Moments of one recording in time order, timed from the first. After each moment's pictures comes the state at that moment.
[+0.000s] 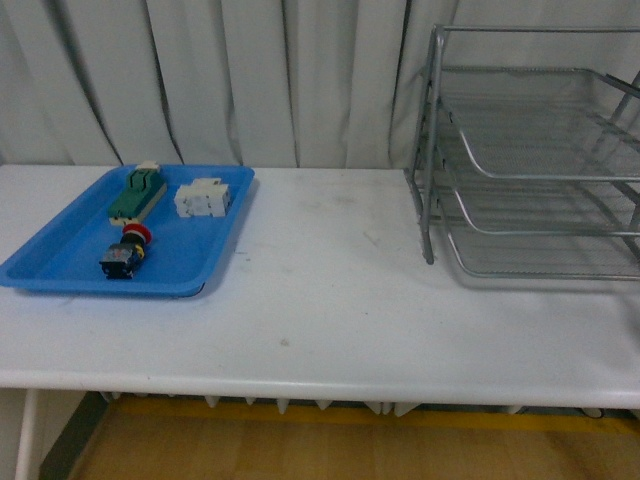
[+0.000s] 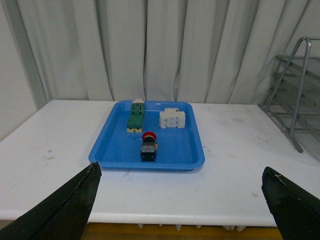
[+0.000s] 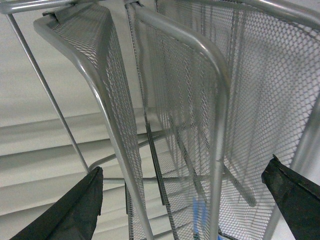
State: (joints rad) left arm 0.00 0.01 0.01 0.00 0.00 0.00; right arm -0.23 2.23 0.81 1.29 -0.31 1.61
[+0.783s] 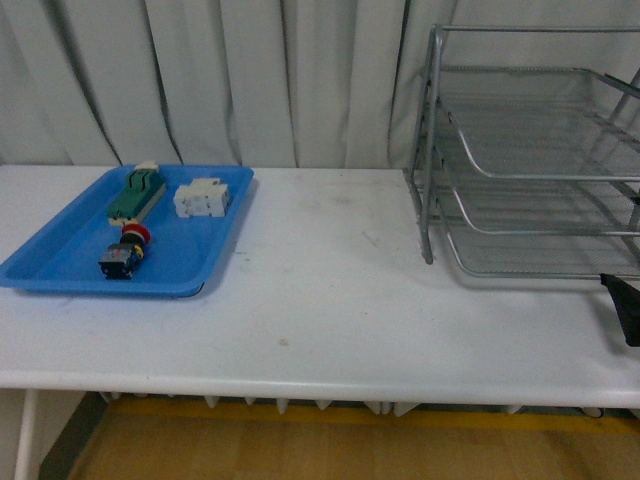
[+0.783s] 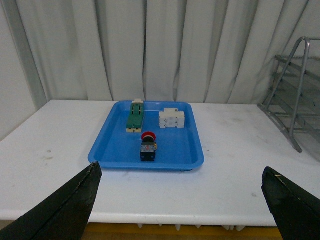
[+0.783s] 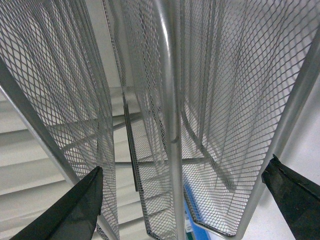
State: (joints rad) left arm 0.00 0.01 0.01 0.00 0.00 0.00; right arm -0.17 2.33 0.88 1.29 -0.35 1.59
